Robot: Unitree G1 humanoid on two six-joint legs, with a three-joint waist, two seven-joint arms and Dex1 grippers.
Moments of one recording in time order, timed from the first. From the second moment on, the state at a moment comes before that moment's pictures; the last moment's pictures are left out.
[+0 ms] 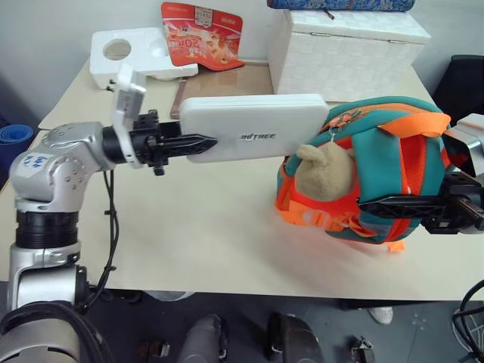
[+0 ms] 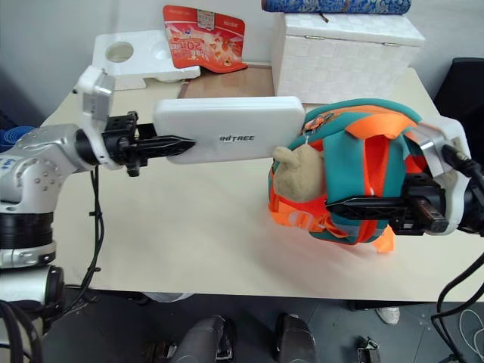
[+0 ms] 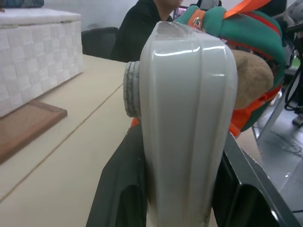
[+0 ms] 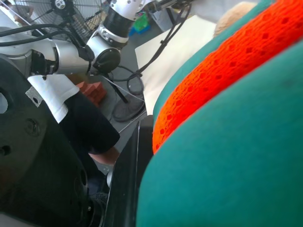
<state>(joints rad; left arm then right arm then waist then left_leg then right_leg) -0.90 0.71 0.02 0.07 -0.62 0.63 -1.13 -0.37 -1.11 -0.42 -0.27 1.20 1.13 1.27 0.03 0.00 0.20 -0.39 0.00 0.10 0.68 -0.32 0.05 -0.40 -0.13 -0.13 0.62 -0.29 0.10</state>
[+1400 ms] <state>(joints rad) -0.92 0.51 0.01 -0.27 -0.61 0.87 -1.01 -0.36 -0.96 -0.32 -0.35 1.10 0.97 1.09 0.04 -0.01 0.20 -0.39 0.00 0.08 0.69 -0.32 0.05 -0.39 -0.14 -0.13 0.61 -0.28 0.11</state>
